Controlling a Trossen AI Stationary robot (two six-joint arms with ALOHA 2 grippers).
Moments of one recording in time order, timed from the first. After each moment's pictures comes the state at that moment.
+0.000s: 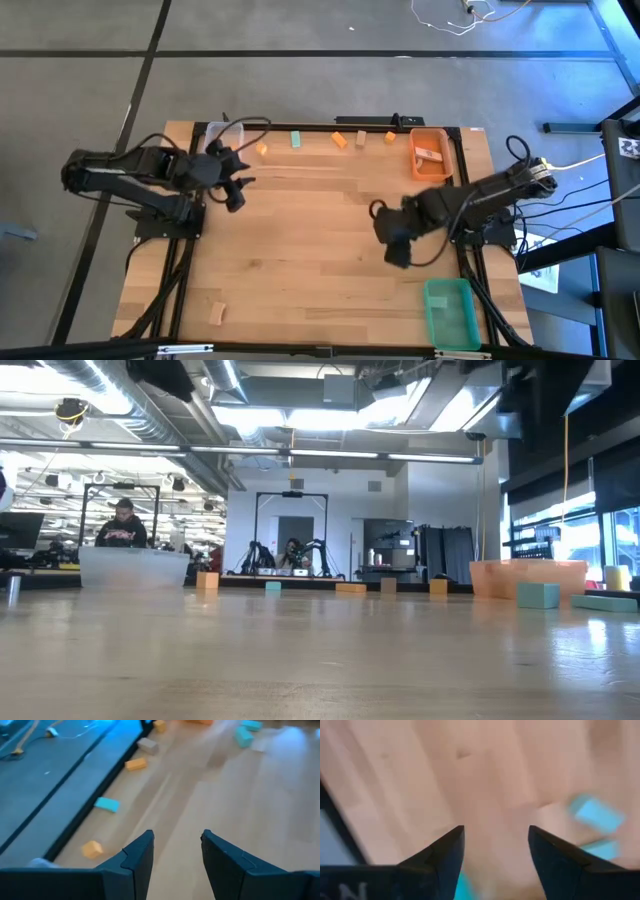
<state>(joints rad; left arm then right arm) -0.08 0.90 1.11 -0.90 -0.51 -0.30 0.32 1.49 1.35 -1.28 0.03 0.63</state>
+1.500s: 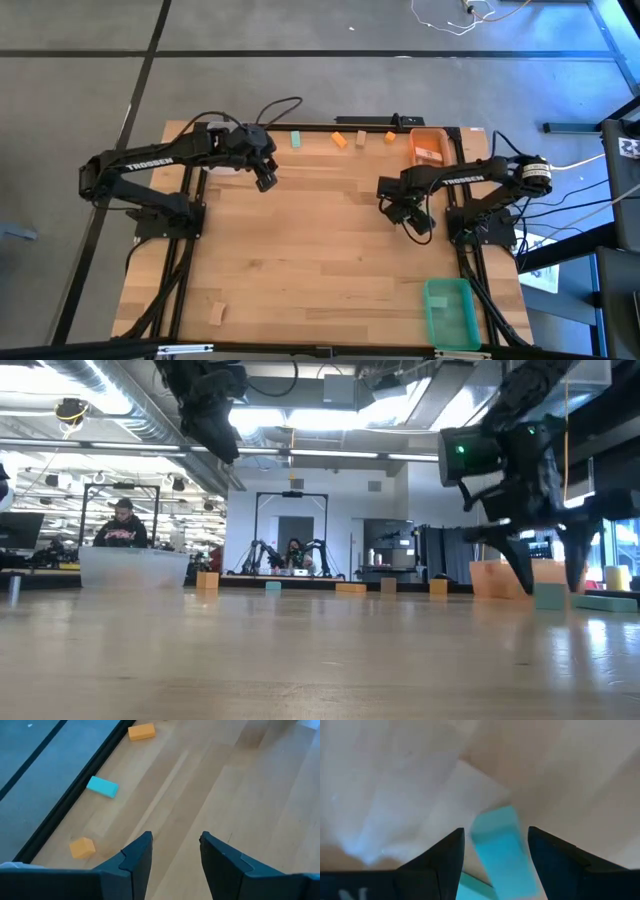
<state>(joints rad) 0.31 1.19 1.11 -0.75 -0.20 -0.15 -0.18 1.49 0.77 -0.91 -0.08 -0.75</state>
